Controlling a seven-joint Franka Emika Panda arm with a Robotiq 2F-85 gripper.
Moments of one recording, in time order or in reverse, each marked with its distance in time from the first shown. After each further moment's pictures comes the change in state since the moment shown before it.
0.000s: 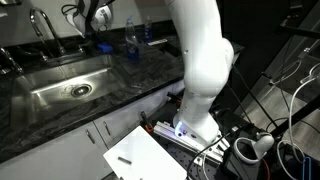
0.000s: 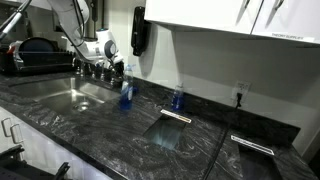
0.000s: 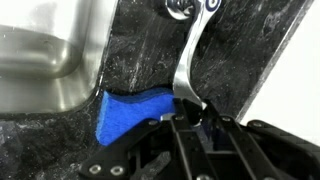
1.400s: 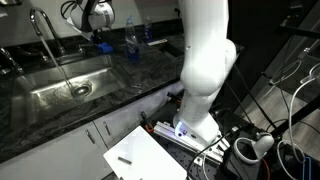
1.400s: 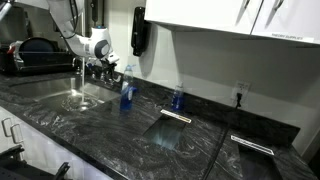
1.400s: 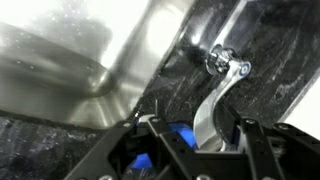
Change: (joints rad) arm -0.112 -0.154 0.184 -0.219 0.152 0.025 -0.360
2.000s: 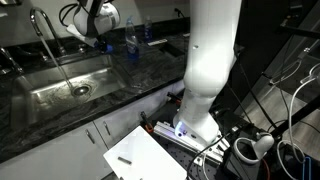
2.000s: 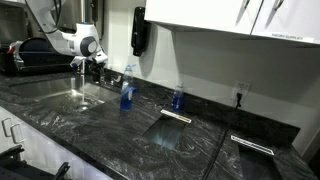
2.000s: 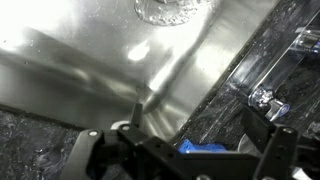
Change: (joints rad) arm 0.107 -0.180 -0.057 -0.260 -0.051 0.001 0.055
